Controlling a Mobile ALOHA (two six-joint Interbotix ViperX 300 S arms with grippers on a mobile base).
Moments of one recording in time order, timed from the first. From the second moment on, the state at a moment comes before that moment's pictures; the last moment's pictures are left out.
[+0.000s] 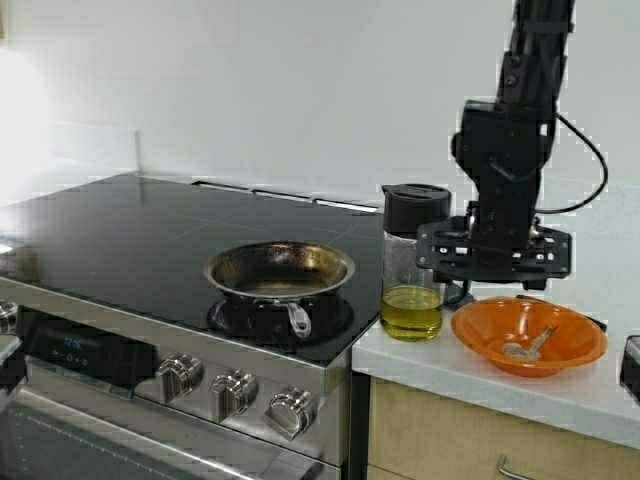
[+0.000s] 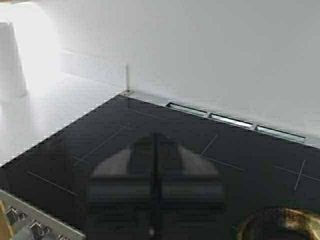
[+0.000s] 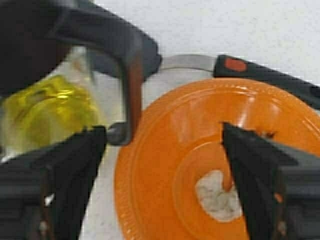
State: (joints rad) left arm -0.02 -0.97 1.20 0.00 -0.27 -0.01; right arm 0.65 0.60 0.85 0.88 -0.98 -0.10
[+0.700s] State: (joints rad) left arm -0.02 -0.97 1.20 0.00 -0.27 -0.01; right arm 0.55 0.69 0.73 0.76 -0.94 -0.10
